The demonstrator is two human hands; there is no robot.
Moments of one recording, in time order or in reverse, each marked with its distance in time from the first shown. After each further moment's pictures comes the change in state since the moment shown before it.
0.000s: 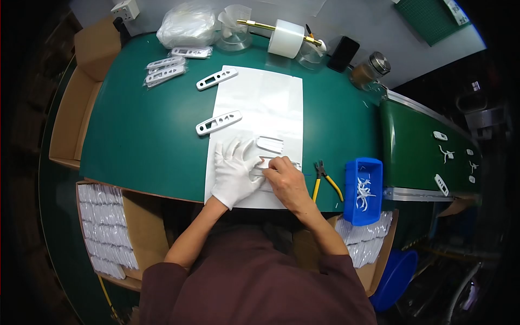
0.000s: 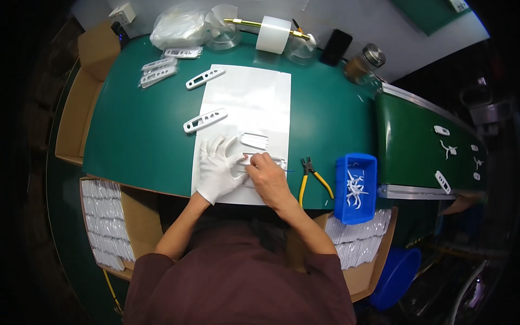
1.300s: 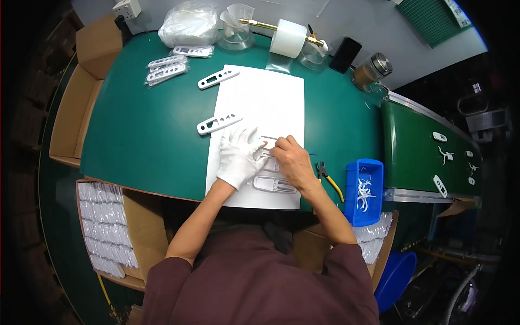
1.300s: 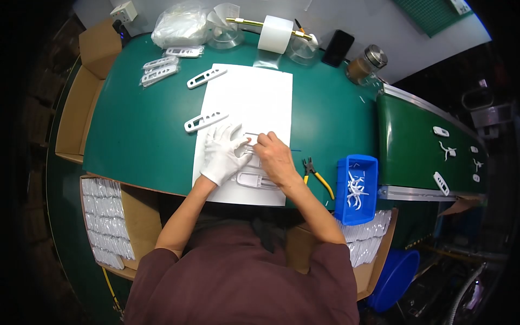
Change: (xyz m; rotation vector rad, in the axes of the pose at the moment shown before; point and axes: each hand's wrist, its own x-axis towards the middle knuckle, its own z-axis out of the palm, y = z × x) left_hand 0.038 -0.006 0.006 -0.019 -0.020 -0.061; right_hand 0.035 0.037 -0.001 -0.102 -0.035 -0.008
